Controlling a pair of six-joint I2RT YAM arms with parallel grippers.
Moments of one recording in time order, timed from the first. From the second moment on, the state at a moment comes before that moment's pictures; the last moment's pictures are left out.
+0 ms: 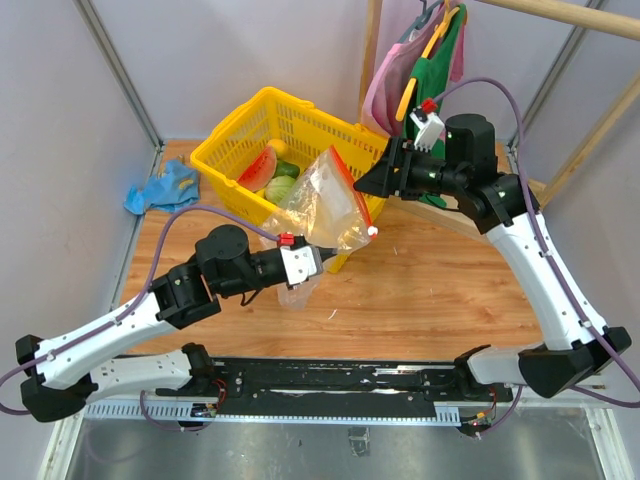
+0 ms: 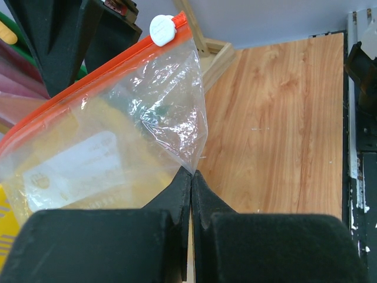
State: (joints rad) left arm -1.06 0.91 1.02 -0.19 0.14 0.45; right arm 0.44 1.32 1.60 -0.70 -0.50 0.53
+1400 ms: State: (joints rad) left arm -1.08 0.81 0.97 -0.23 -0.14 0.16; right arm 0.64 1.33 1.60 -0.74 -0.54 0.28
